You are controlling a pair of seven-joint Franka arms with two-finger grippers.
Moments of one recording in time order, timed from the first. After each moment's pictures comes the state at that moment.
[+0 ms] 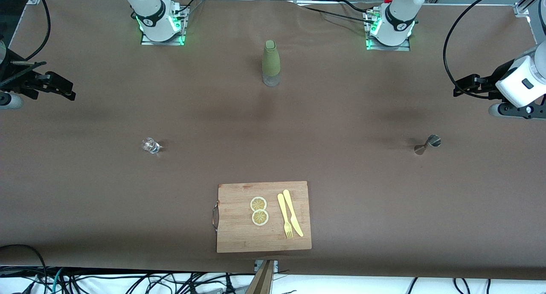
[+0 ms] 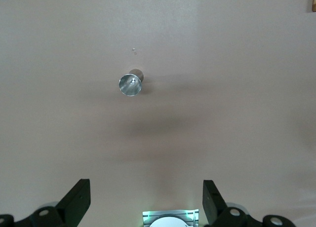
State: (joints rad) left arm 0.09 0.07 -0.08 -1.62 0.01 1.47 0.07; right arm 0.07 0.02 -0.09 -1.63 -0.02 1.63 -0.01
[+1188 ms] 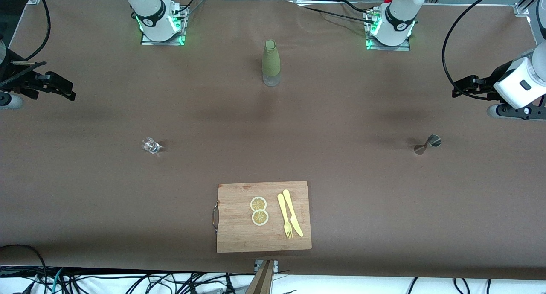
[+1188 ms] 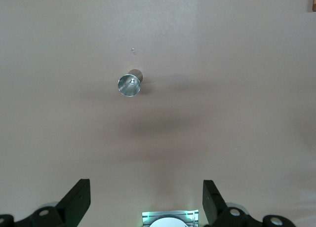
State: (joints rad) left arm 0.09 0.08 -0.08 -1.62 0.01 1.47 0.07; right arm 0.07 0.02 -0.09 -1.63 -0.02 1.63 -0.01
